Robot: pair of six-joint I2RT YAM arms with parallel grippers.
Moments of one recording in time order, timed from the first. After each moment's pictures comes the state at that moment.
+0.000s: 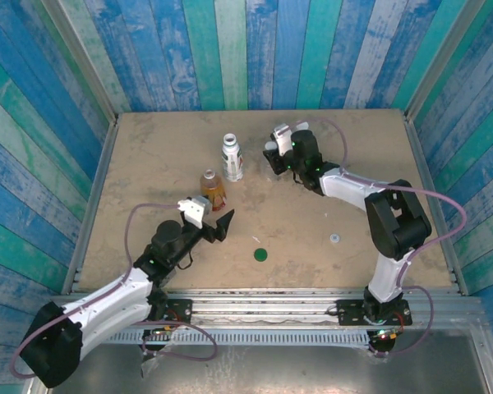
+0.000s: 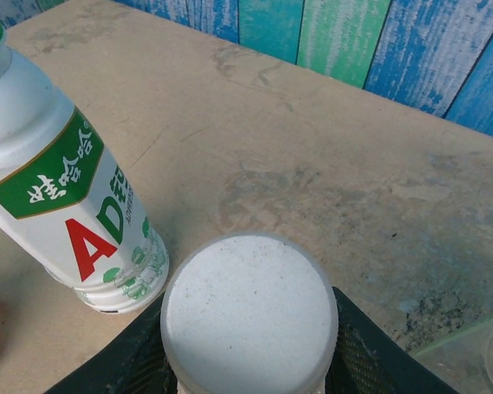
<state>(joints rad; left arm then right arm) -0.64 0.77 0.14 0.52 -0.02 -0.12 0.50 1.84 1.16 0.21 -0.11 -0.04</state>
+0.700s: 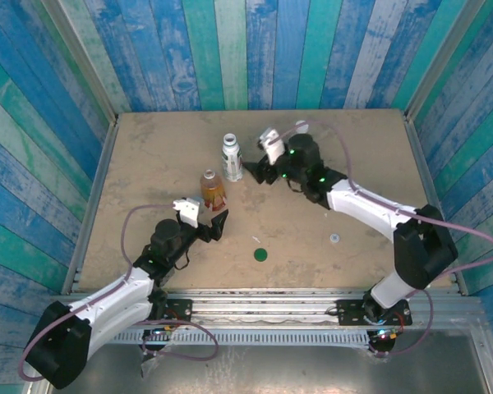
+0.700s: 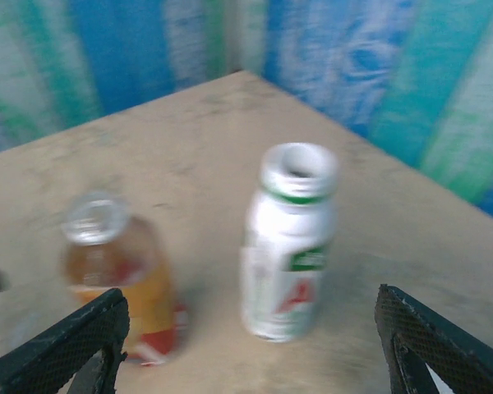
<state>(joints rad) -0.55 0.80 0.11 0.53 0.02 -0.17 0.67 1.60 1.11 0.14 -0.25 -0.12</state>
